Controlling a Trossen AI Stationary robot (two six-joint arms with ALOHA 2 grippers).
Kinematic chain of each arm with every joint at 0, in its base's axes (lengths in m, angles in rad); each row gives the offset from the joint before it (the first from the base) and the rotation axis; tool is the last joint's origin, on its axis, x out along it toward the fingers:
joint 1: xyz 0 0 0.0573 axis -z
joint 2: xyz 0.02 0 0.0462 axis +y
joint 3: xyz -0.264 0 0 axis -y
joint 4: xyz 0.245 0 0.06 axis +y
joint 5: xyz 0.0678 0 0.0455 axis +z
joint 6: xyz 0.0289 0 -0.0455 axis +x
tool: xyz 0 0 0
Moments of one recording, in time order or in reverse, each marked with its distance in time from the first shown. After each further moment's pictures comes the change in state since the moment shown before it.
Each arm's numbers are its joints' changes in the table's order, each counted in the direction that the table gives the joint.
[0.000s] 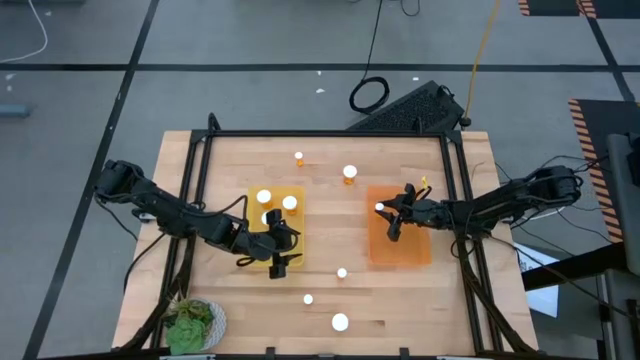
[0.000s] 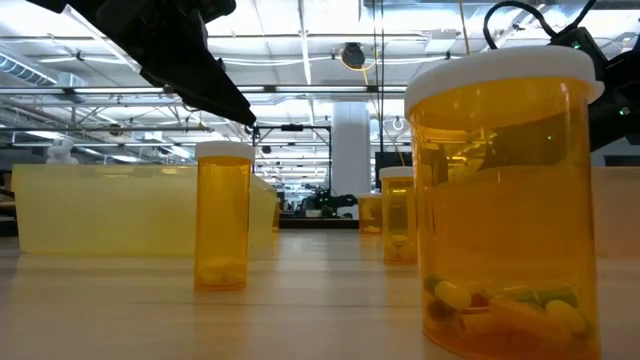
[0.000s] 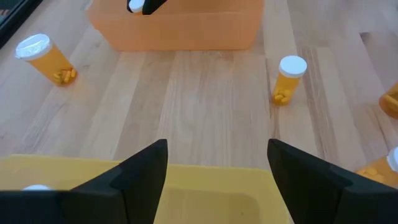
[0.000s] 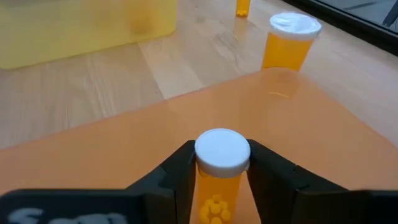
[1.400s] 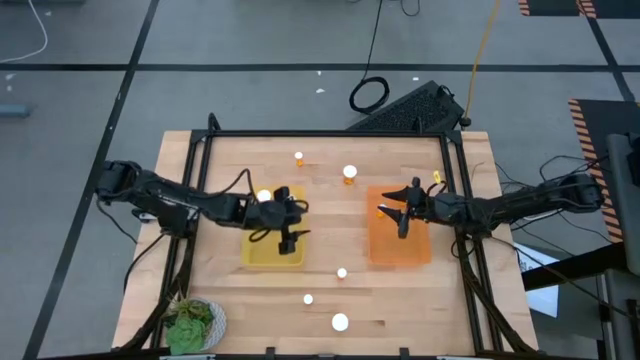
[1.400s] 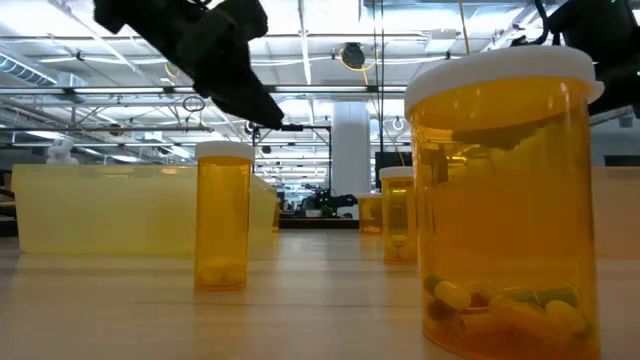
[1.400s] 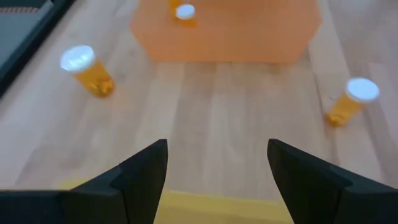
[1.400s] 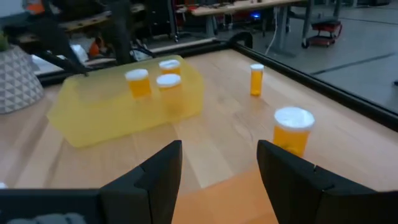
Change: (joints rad) left arm -0.222 0.000 0.039 -0.006 -0.141 0.144; right arm -0.023 -0.399 0.003 0.127 0.028 -0.039
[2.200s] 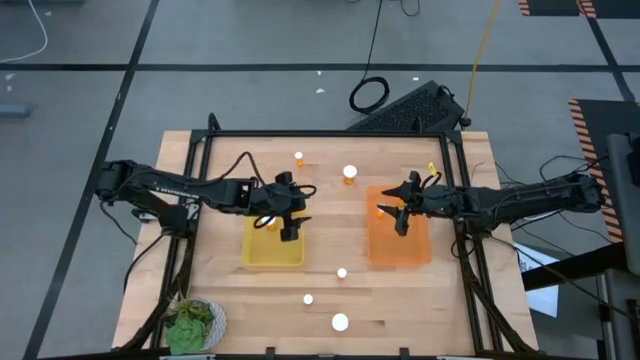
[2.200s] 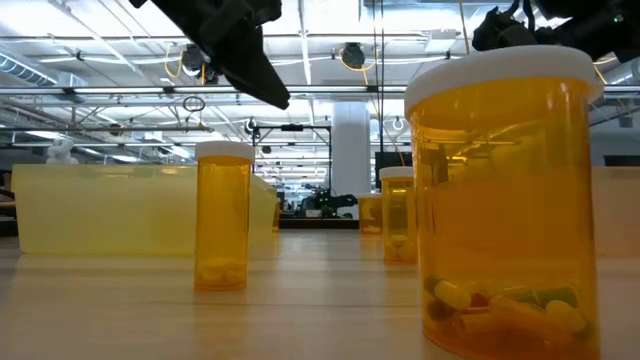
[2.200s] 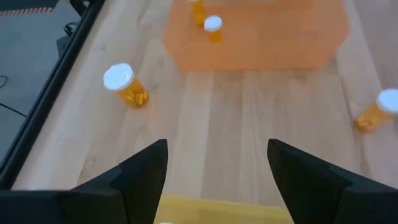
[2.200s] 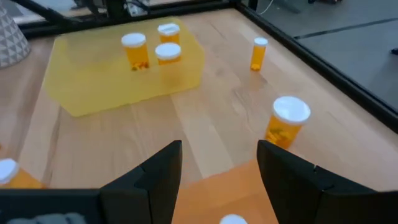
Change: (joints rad) left arm -0.096 0.000 0.185 0.241 -0.027 0.104; right arm 0.000 -0.028 0.313 0.583 0.024 0.009
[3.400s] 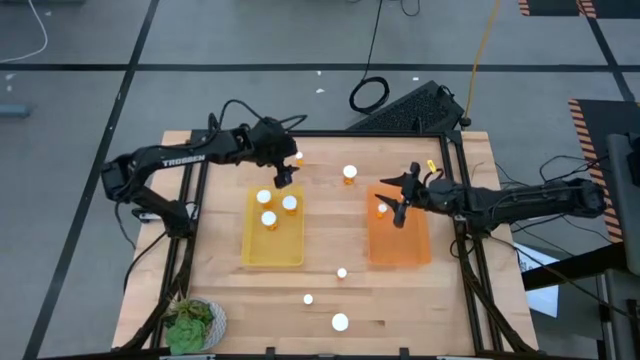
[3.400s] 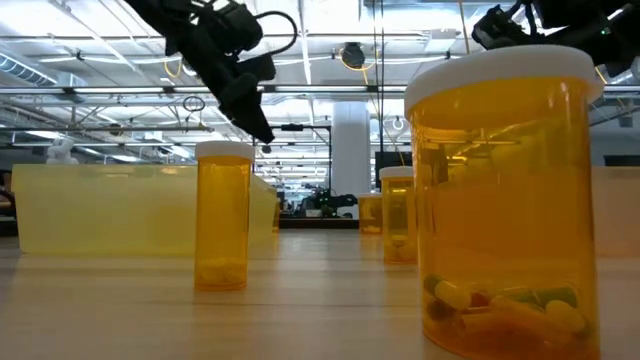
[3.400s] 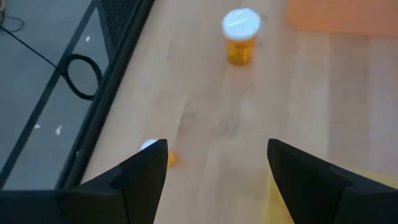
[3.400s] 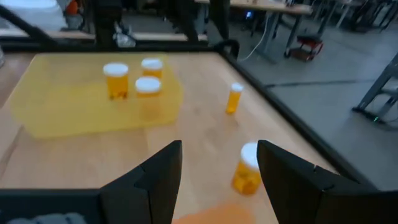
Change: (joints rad) left arm -0.520 0.039 0.067 0.121 -0.287 0.250; right arm 0.082 0.001 -0.074 -0.259 0.000 -0.237
